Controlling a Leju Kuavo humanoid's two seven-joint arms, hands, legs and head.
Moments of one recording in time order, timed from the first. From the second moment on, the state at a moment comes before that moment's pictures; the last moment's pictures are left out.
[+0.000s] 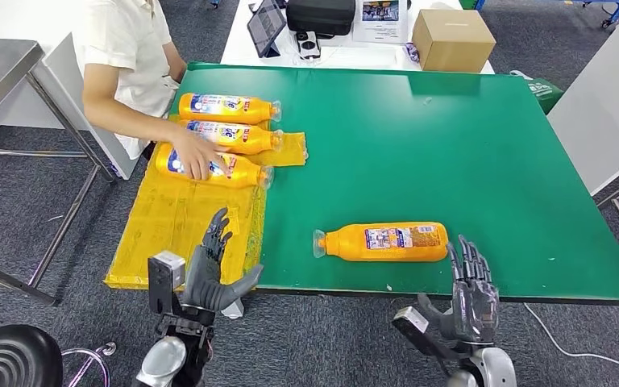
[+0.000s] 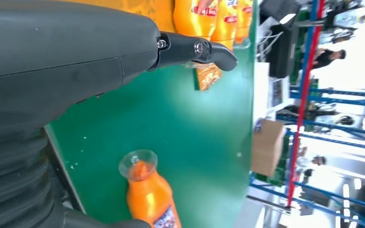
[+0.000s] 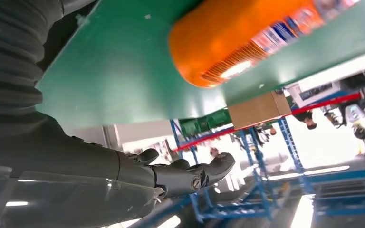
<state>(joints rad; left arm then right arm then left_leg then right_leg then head) -0.04 -0.12 -0.36 -1.41 0.07 0.20 -0.35 0.07 0.04 -0.15 -1.26 1.13 -0.70 -0.57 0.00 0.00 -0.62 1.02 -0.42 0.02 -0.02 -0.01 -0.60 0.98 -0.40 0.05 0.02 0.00</state>
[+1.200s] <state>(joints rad) -0.10 -0.15 -0.46 -1.40 0.12 0.16 -0.37 -0.28 -0.12 0.11 -0.83 1.18 -0.64 -0.35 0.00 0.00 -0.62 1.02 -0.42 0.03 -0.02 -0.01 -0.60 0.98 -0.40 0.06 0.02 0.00</state>
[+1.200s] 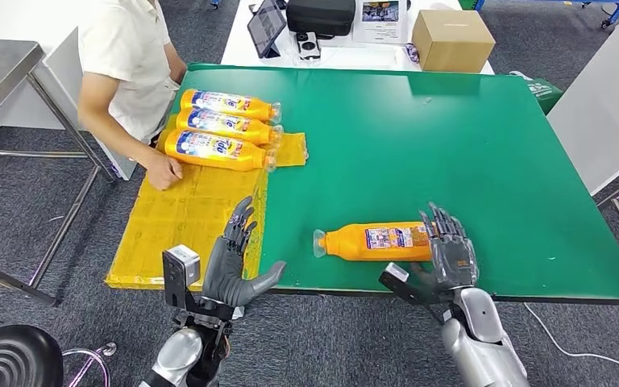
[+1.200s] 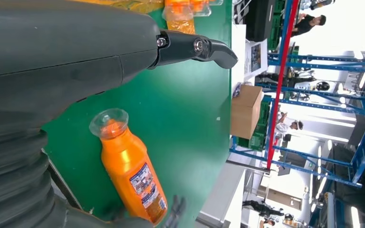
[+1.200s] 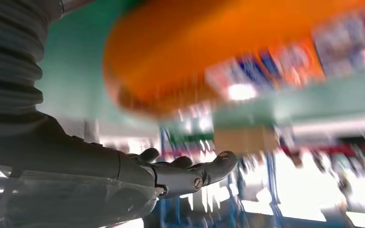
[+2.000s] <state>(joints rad) -0.14 -0.15 -0.49 -1.35 0.16 0.13 -0.34 -0.43 -0.13 0.21 -0.56 1.10 -0.60 -0.39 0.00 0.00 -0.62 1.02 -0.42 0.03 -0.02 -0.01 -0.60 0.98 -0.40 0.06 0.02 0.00</state>
